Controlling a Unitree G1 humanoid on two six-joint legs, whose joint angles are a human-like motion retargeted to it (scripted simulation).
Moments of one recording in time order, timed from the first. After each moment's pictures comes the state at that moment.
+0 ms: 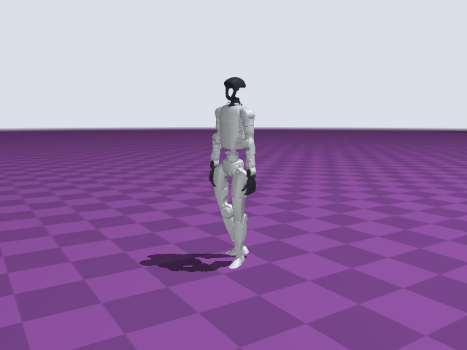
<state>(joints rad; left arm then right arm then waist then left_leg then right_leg) 0.09 0.10 0.24 1.53 0.23 0.07 -0.16 0.04 -0.11 -0.12 1.45 -0.24 0.08 0.22 0.01 0.06 -0.16 -0.03 0.05 0.53 -0.02 -0.12 0.00 0.16 -0.15 -1.22 0.23 0.07 0.04</state>
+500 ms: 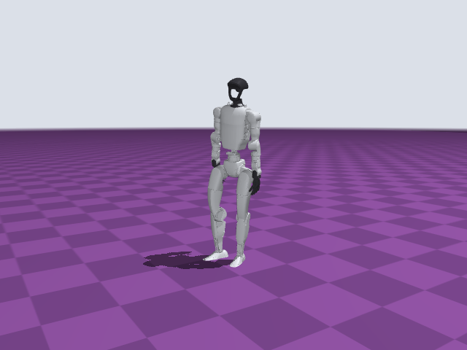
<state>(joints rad) 0.06 0.12 0.24 1.55 0.23 0.08 -0.13 0.10 -0.09 -0.12 1.59 -0.27 0.10 0.19 -0.05 -0.08 -0.11 -0.07 -0.08 0.23 -0.01 -0.07 0.04 -0.13 -0.14 -0.45 0.10 0.00 0.17</state>
